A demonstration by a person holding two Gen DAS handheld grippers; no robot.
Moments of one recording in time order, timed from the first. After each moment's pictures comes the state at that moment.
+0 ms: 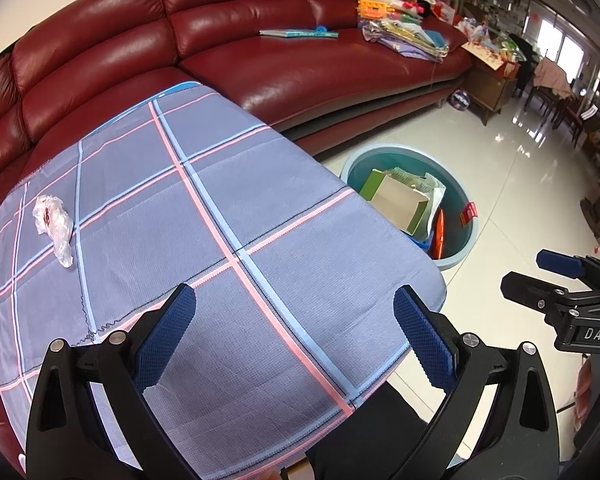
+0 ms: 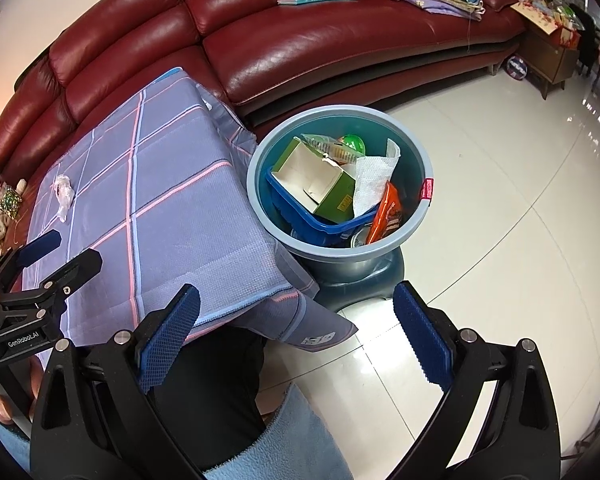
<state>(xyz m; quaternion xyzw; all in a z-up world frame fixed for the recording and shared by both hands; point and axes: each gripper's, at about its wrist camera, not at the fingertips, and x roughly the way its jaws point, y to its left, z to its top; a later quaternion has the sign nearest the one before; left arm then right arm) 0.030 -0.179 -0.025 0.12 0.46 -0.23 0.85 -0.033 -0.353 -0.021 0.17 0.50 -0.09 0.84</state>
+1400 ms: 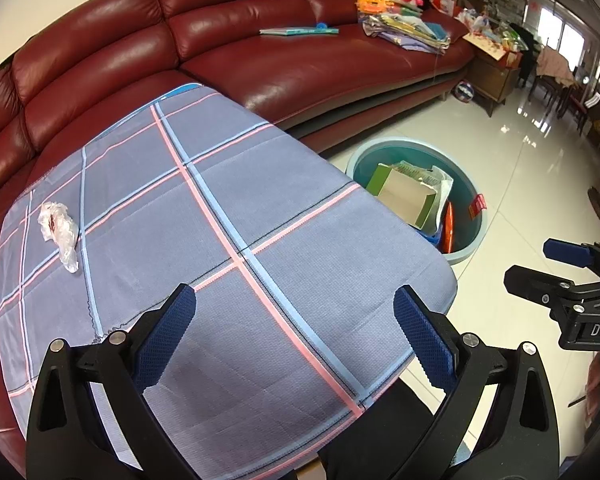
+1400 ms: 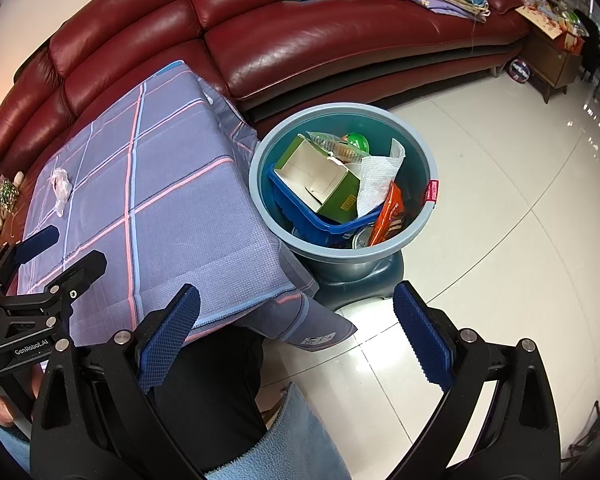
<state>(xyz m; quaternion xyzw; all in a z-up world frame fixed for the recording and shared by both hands) 0.029 -0.184 -0.029 0.14 0.45 -0.22 0.85 -0.026 -0.349 -0.021 0.16 0.51 -0.09 0.84</state>
